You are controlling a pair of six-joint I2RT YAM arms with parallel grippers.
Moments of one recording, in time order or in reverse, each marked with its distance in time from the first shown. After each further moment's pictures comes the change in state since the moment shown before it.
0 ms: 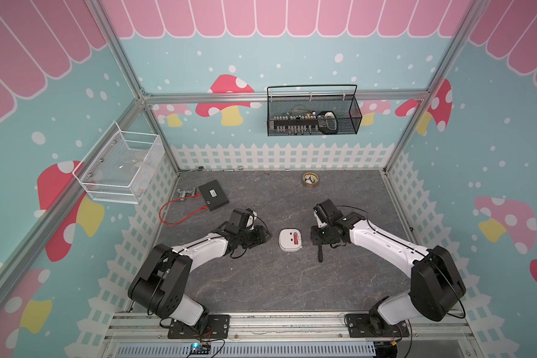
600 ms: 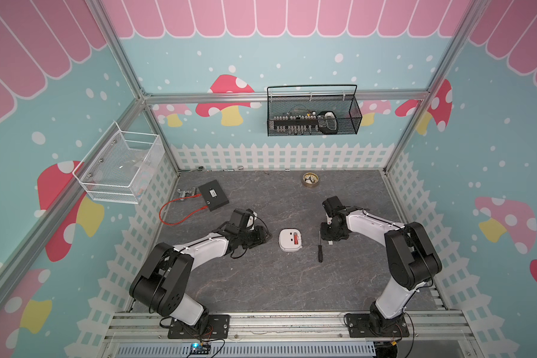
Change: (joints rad) left arm 0.000 0.014 0.000 0.006 0.000 0.000; right arm -0.239 0.240 0.047 0.077 0.032 -0.078
